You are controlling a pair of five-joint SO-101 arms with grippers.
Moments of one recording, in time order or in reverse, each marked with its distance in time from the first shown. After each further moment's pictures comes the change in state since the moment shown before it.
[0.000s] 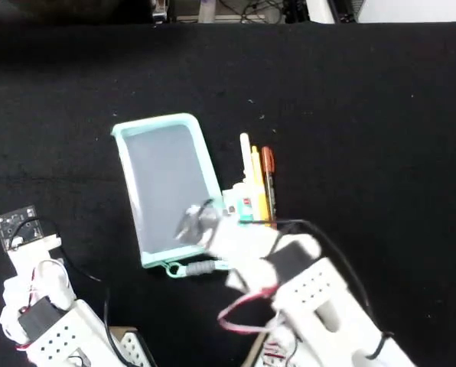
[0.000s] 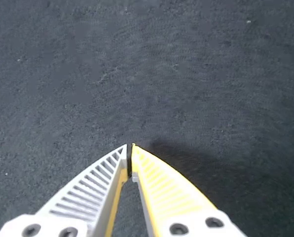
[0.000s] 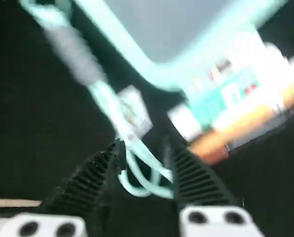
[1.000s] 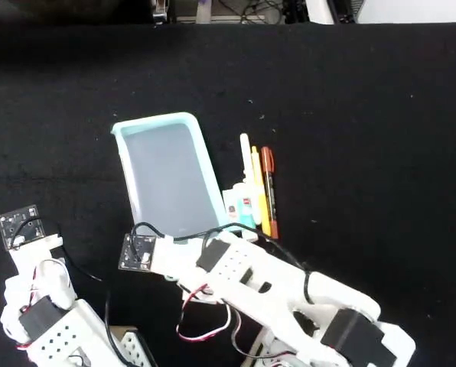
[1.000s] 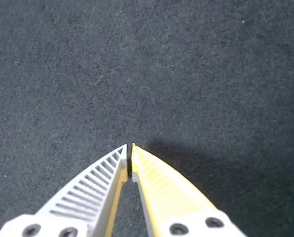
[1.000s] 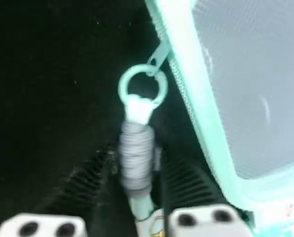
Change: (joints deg) left arm 0.4 0.0 0.0 0.0 0.0; right arm -16.9 37.3 -8.1 -21.1 -6.1
